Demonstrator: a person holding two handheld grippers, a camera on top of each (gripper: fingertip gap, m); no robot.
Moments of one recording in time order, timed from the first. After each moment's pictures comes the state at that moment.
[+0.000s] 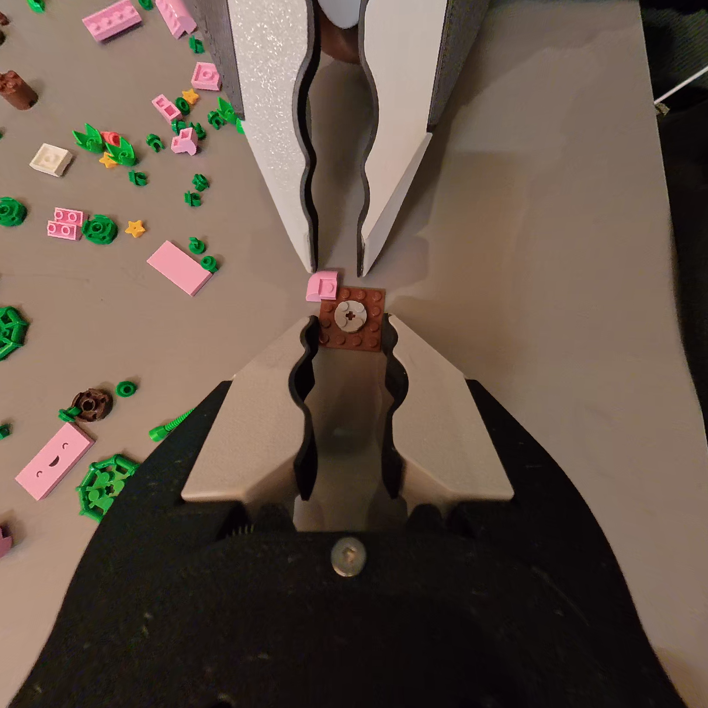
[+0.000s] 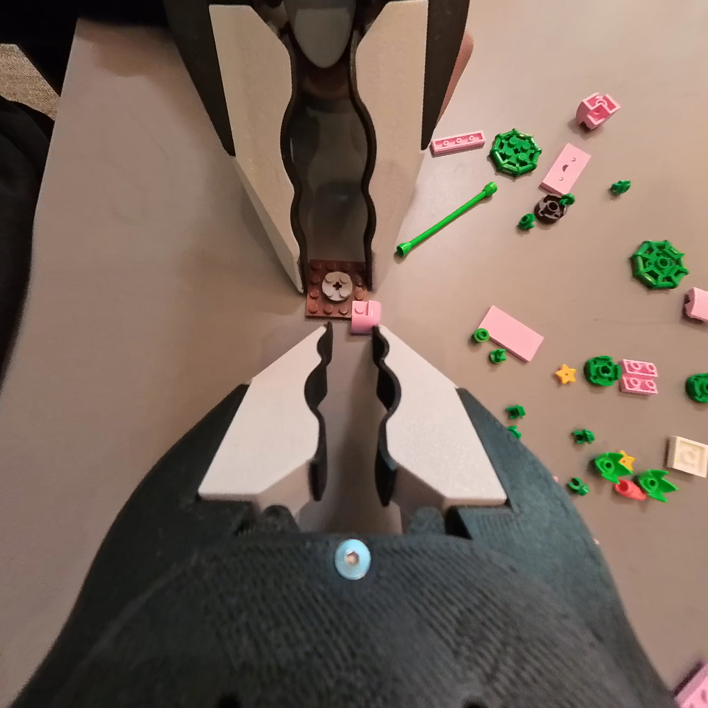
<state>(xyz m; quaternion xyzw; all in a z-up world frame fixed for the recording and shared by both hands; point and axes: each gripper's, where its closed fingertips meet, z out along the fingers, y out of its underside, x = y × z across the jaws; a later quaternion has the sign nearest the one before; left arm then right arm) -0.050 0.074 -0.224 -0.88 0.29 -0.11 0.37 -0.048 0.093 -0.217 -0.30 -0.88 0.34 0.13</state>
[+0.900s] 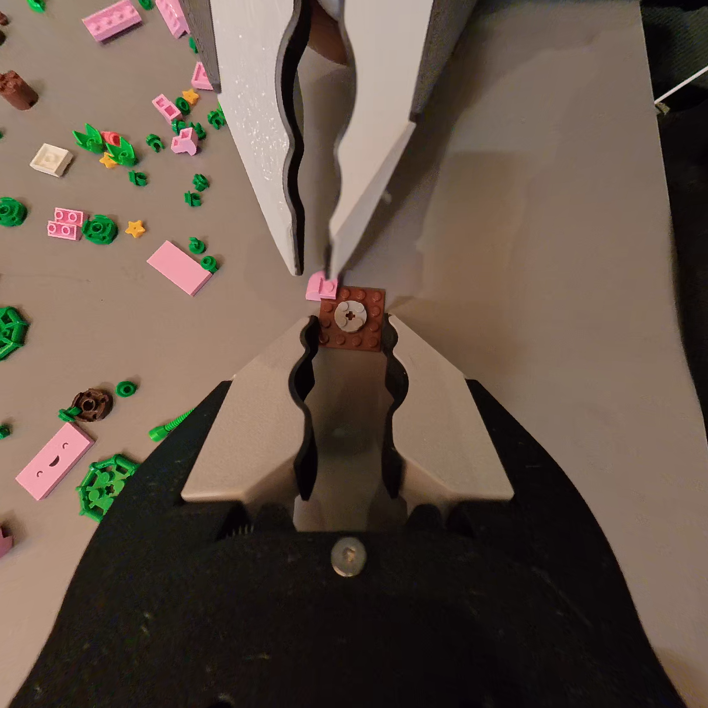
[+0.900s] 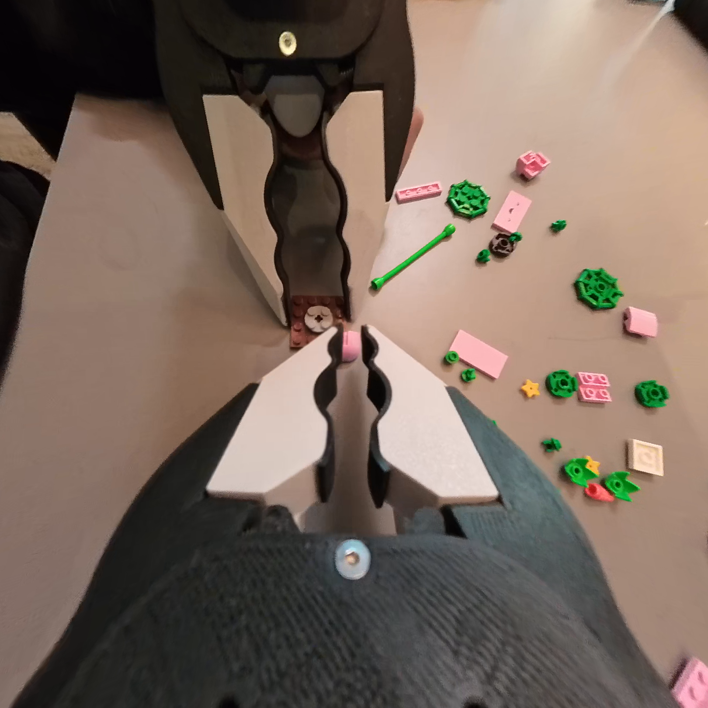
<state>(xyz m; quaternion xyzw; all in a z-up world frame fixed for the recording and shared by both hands) -0.050 0.074 -0.224 -0.88 0.29 -0.11 0.37 -0.063 0.091 -0.200 -0.32 -0.85 0.38 0.18</state>
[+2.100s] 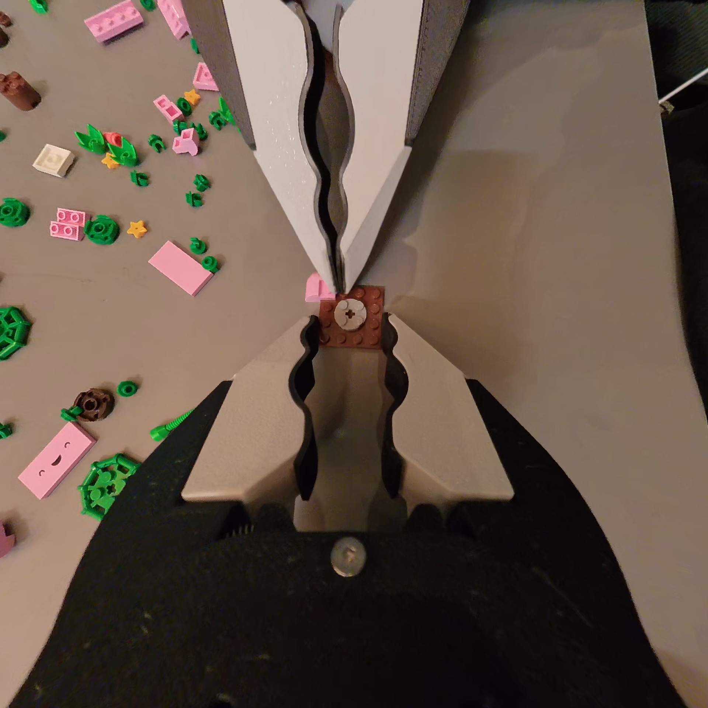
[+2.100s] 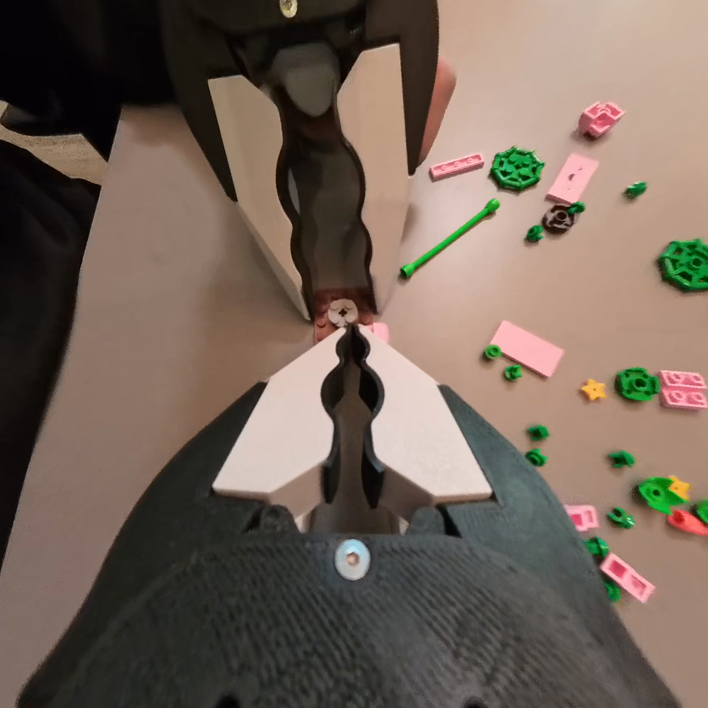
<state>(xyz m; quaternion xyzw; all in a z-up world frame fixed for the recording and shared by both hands) -0.050 0.074 -0.224 -0.88 0.29 -0.11 0.37 -0.054 0.083 -0.213 -0.33 -0.85 0.39 0.10</state>
